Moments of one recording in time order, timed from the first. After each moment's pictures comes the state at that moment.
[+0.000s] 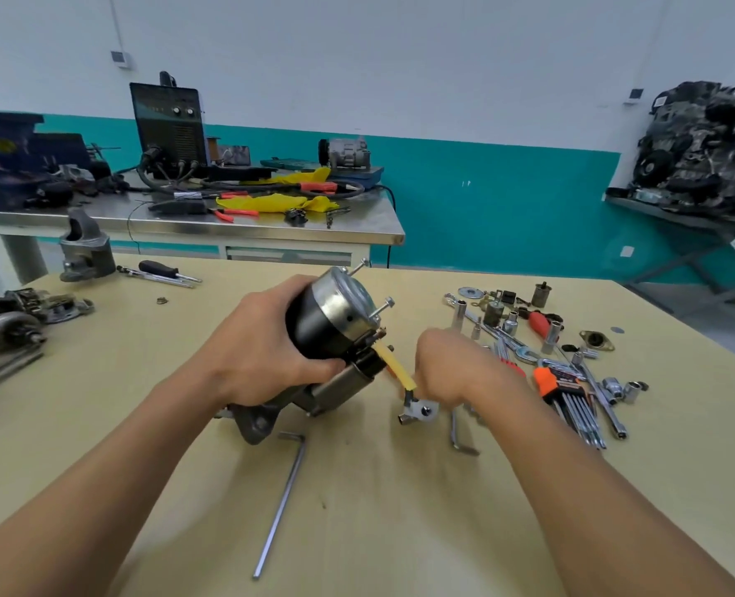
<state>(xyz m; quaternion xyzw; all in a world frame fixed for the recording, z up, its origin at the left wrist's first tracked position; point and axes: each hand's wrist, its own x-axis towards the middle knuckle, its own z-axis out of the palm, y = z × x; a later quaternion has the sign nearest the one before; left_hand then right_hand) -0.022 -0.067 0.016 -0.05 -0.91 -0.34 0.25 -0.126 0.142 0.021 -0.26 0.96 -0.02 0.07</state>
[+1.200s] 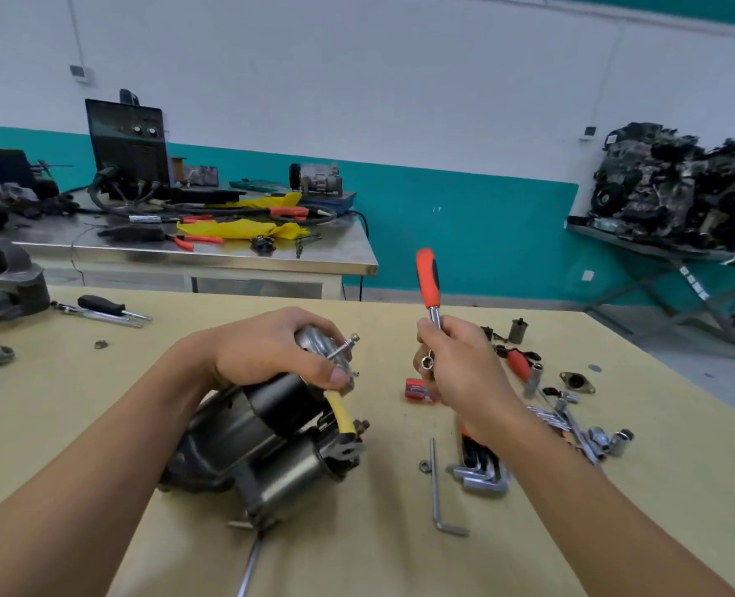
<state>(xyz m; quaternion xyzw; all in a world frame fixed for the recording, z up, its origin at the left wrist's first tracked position) -0.098 -0.067 0.063 -0.15 -0.91 -0.39 -0.02 -0.155 0.153 0.036 -0.14 0.76 -0.64 0.02</state>
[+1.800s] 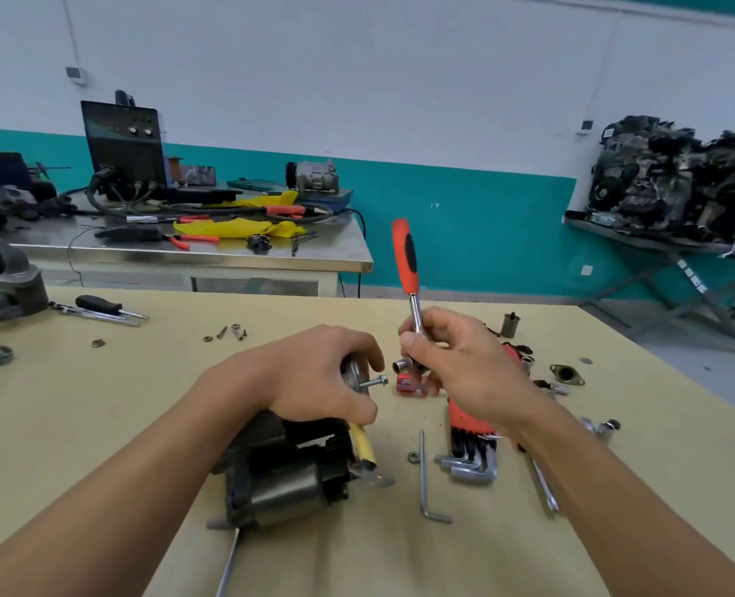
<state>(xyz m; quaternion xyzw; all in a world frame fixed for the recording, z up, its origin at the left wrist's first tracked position) -0.095 -0.013 0.057 -0.14 -0.96 -0.24 0.00 -0.146 0.184 0.045 -0.30 0.78 -0.55 0.04</state>
